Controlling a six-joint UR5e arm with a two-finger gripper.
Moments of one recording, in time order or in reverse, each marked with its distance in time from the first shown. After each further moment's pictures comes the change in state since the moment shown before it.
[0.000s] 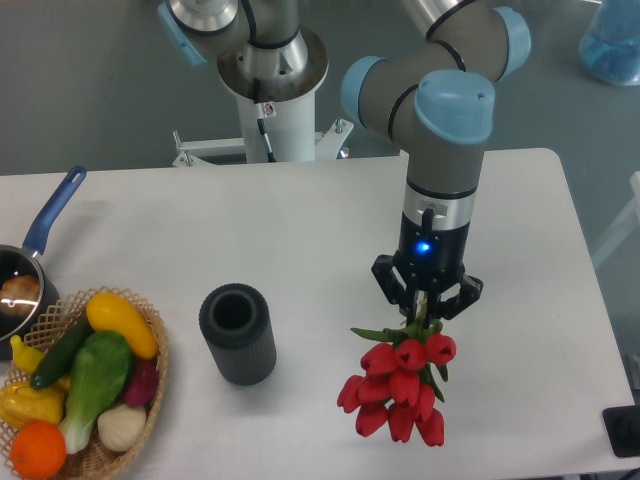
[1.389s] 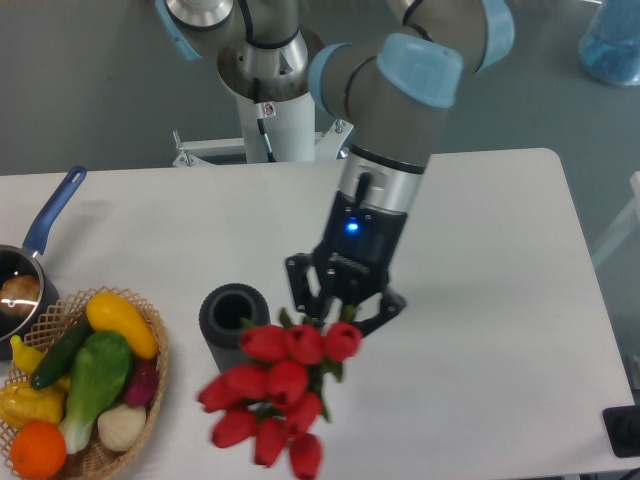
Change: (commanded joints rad) arm -0.118 0.028 0.072 0.097 -0.443 -0.083
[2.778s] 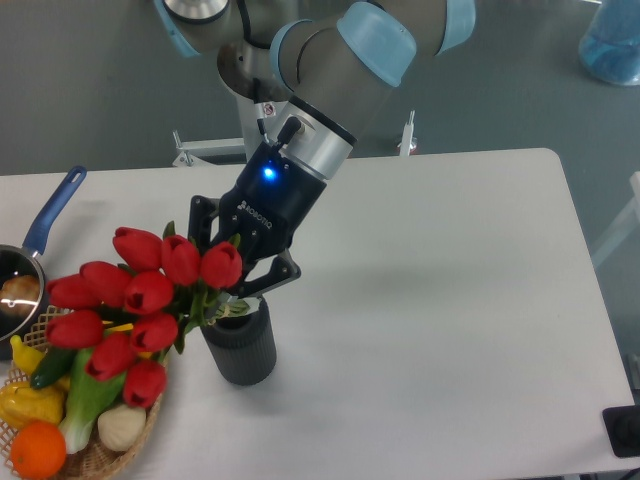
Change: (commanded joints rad) arm -0.026 0.087 -0.132 0.035 -0.246 0.002
